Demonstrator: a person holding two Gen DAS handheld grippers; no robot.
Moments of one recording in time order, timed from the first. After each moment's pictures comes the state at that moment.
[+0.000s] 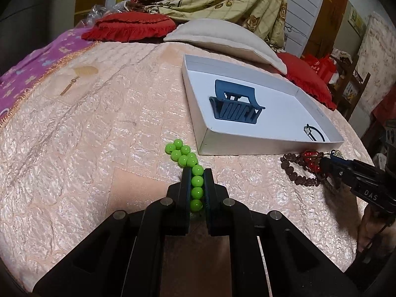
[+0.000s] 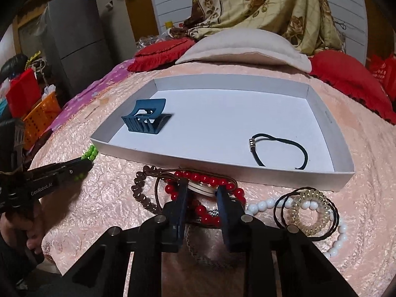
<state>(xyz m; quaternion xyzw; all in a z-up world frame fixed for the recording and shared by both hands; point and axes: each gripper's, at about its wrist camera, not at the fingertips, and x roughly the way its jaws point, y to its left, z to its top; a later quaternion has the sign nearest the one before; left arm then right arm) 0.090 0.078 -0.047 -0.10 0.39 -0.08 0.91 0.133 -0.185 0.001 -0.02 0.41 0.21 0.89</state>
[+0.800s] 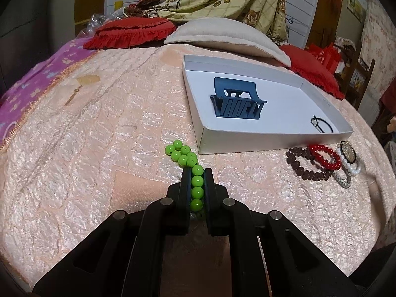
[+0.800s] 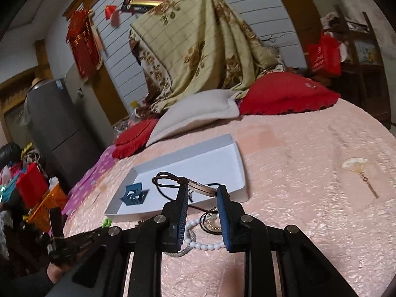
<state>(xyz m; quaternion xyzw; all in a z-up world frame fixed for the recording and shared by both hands) 0.089 0.064 -0.046 -0.05 0.39 -0.04 0.92 0.058 -0.314 0.081 0.17 0.27 0.12 0.94</state>
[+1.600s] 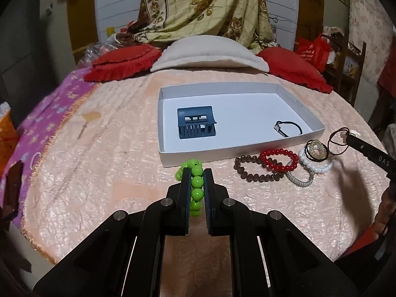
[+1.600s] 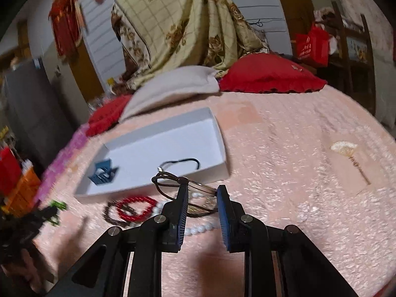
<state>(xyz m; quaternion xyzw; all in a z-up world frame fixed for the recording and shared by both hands) 0.045 0.007 0.021 0.02 0.37 -0.04 0.93 0.080 -0.296 0.049 0.09 0.35 0.06 0.93</state>
